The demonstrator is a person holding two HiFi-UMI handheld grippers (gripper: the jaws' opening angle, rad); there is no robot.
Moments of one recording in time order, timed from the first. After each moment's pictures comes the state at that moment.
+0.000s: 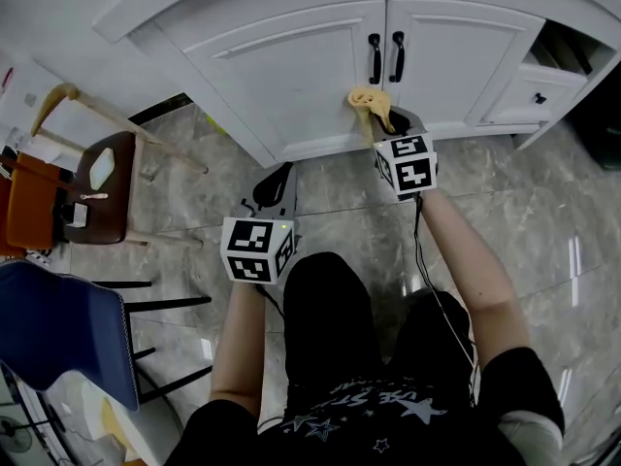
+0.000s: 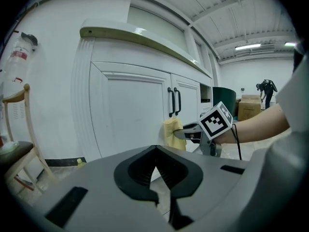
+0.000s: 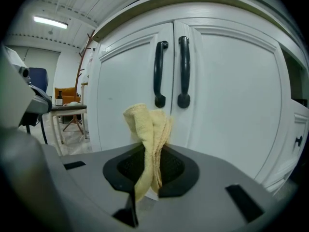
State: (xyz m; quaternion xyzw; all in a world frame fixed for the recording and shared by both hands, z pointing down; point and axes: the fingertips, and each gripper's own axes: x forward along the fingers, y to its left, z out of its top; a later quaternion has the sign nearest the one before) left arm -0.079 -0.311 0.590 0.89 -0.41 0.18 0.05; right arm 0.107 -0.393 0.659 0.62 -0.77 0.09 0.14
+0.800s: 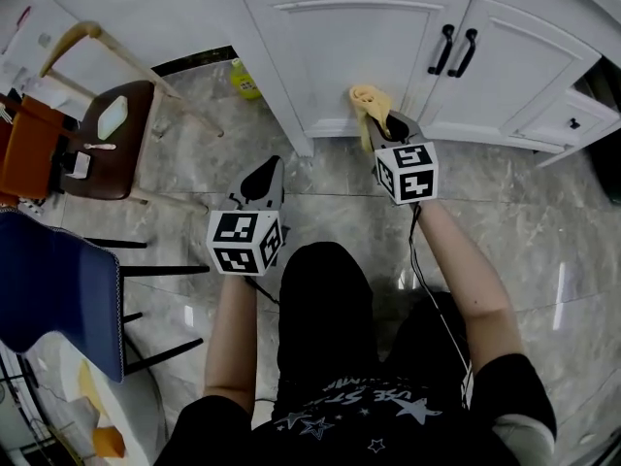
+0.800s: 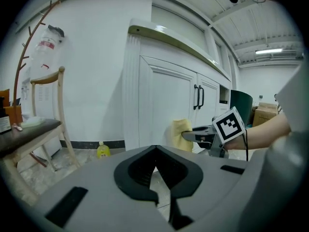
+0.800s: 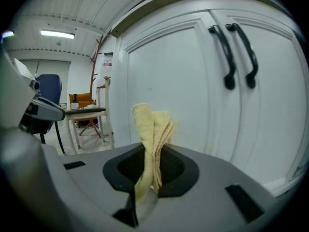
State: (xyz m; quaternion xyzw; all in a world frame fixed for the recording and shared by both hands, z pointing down) left arm -0.188 -0.315 0.622 0.85 -0.49 0.16 0.10; right arm -0.002 -0.392 0.684 0.56 -0.81 0.10 0.12
